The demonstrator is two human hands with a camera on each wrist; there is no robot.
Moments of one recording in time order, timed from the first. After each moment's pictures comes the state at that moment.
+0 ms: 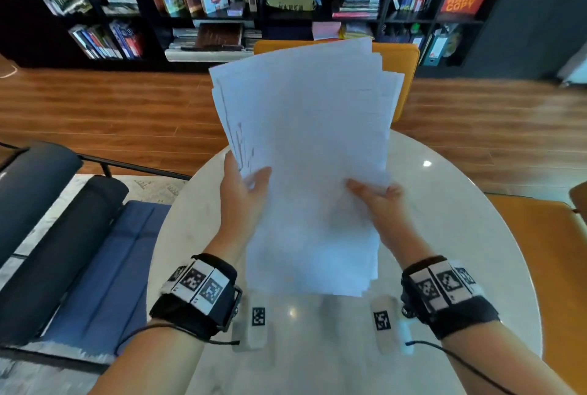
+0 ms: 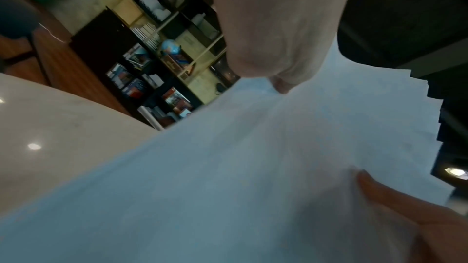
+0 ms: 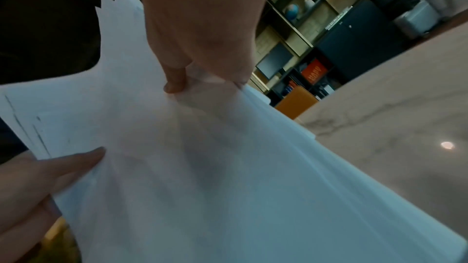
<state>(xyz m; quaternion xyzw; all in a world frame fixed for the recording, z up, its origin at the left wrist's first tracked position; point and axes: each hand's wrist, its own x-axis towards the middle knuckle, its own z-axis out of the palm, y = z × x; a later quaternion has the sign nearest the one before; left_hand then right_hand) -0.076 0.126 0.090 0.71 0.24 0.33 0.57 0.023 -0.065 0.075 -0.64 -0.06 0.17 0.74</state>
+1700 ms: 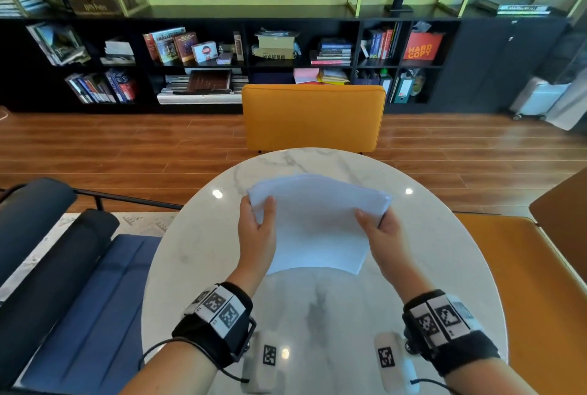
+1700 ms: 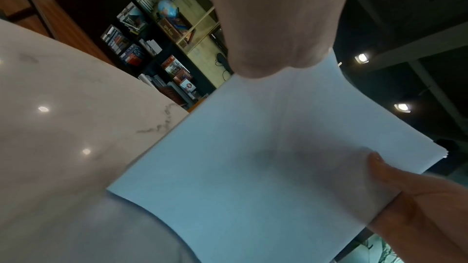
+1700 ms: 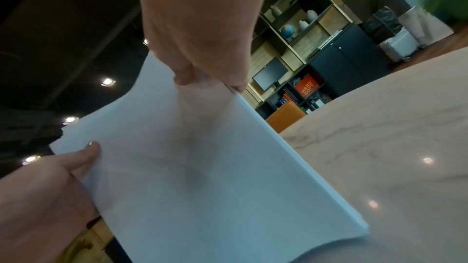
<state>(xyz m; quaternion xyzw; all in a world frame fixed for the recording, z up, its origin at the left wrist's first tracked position) -0.109 0.063 0.095 0.67 0.23 0.33 0.62 -0.020 -0.120 0.079 -0.71 -0.09 0.08 0.69</state>
